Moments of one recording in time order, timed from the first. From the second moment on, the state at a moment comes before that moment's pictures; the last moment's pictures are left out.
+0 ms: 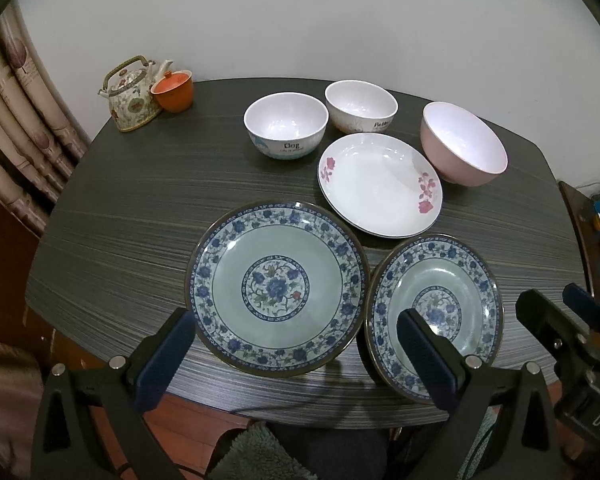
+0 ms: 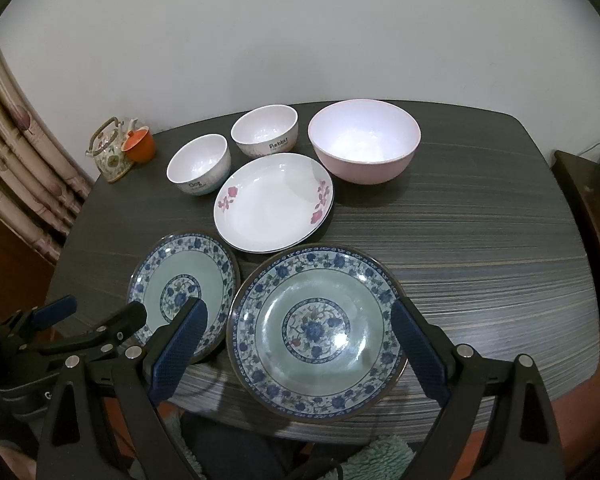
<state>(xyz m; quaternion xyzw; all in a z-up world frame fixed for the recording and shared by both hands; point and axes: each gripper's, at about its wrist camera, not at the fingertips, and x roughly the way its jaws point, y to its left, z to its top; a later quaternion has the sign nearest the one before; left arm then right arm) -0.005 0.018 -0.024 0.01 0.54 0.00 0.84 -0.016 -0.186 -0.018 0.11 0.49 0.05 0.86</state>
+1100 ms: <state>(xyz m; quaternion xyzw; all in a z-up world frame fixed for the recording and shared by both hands) 0.018 0.110 -0.066 -0.16 0.57 0.01 0.81 0.013 -0.181 -0.051 0.19 0.52 0.16 0.82</state>
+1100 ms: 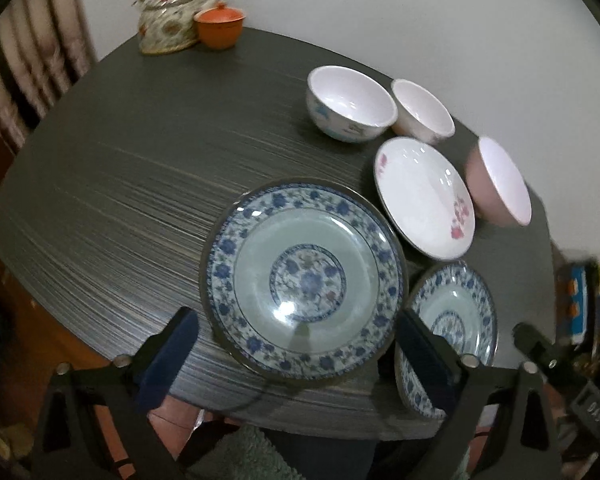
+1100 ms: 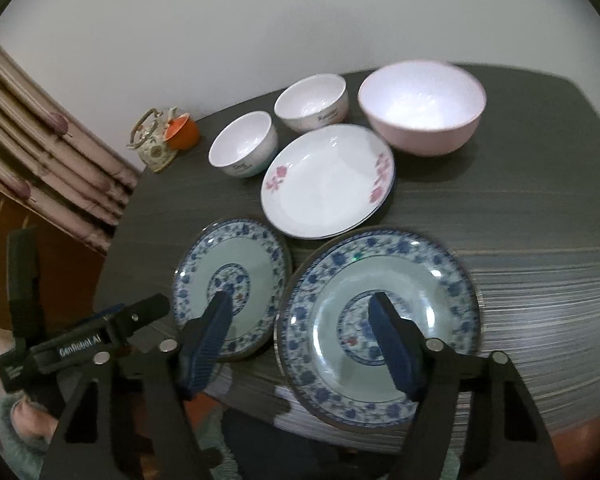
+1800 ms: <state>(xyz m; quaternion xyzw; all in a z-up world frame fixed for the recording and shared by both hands) 0.025 0.205 -0.123 -0.34 0.57 0.01 0.75 0.093 -0.123 -0.119 0.20 0.60 0.23 0.74</state>
